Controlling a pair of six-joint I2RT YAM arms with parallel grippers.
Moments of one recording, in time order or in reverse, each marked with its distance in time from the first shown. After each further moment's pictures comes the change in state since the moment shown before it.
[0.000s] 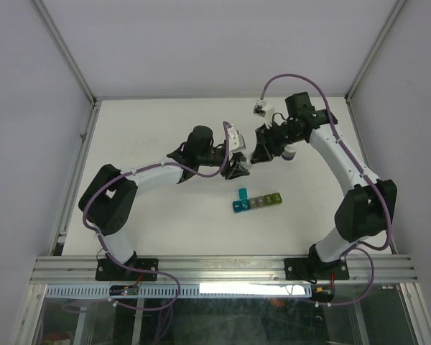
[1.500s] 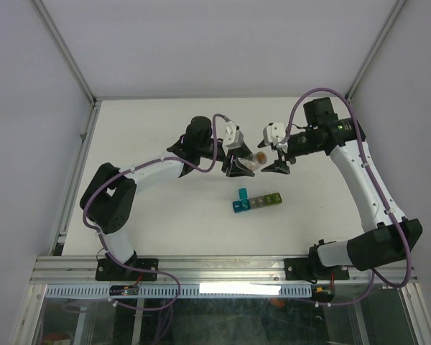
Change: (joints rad) left arm 0.016 0.017 0.089 0.091 0.332 -0.035; right arm -0.066 -0.221 -0.007 -0.216 -0.278 -0.946
